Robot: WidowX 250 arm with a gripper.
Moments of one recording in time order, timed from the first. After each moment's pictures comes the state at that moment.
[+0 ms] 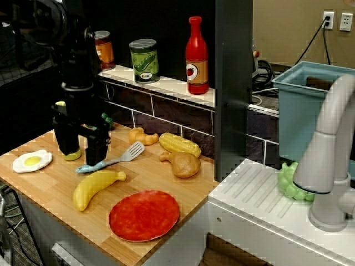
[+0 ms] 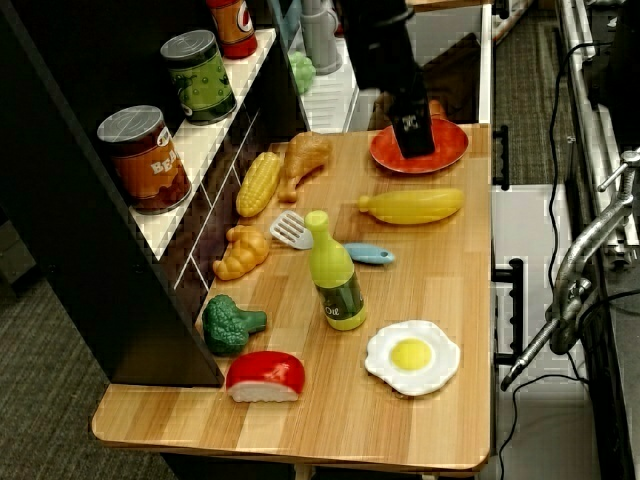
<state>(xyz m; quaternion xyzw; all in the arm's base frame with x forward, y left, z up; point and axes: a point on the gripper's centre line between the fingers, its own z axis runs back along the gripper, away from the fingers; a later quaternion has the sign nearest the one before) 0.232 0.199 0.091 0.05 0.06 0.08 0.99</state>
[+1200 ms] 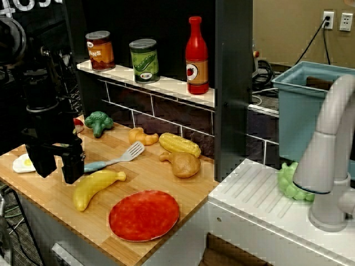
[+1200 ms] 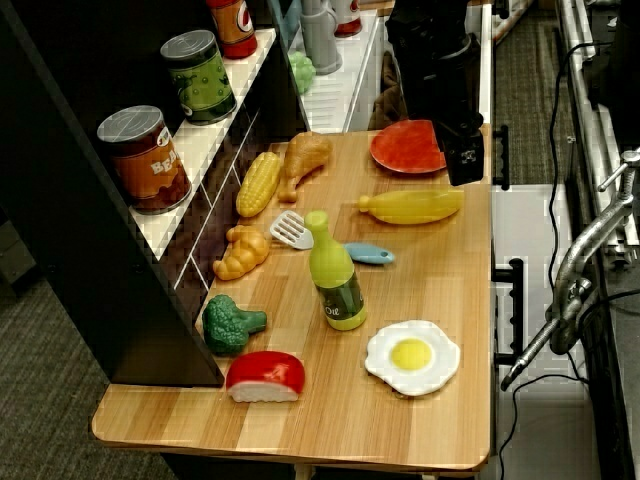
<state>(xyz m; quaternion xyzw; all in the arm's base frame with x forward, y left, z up) 0.198 0.208 0.076 -0.01 0.02 0.13 0.99</state>
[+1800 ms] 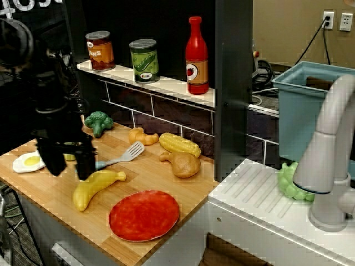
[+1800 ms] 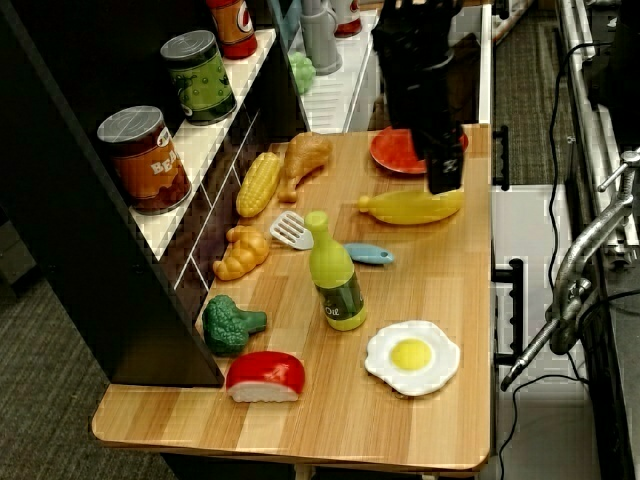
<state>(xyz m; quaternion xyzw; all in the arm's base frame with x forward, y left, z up) 0.220 0.207 0.067 -0.01 -0.01 0.16 0.99</state>
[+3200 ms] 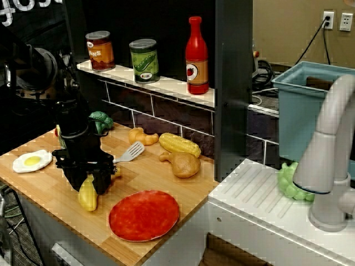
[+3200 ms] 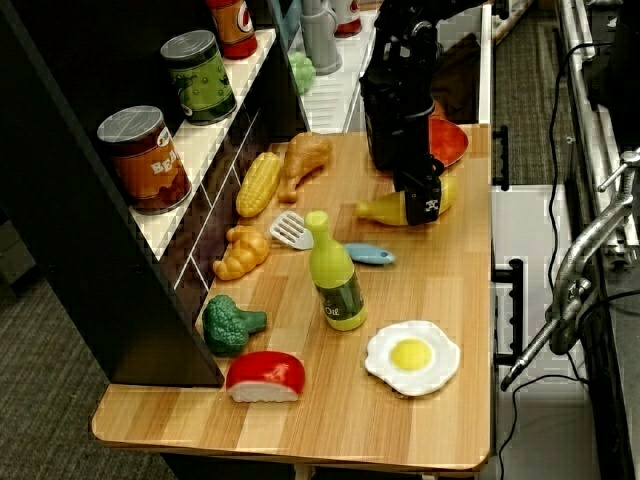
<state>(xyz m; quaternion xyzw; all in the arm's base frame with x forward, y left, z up) 0.237 0.207 0.026 -0.01 -0.03 0.19 0.98</state>
